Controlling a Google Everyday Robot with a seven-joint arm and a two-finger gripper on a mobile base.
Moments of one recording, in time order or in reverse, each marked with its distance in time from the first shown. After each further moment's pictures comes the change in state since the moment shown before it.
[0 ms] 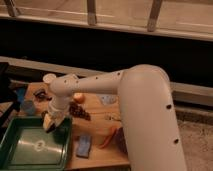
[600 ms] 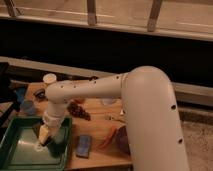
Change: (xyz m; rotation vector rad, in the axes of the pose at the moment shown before) arm 0.041 0.034 0.013 -0.089 0.098 -0.207
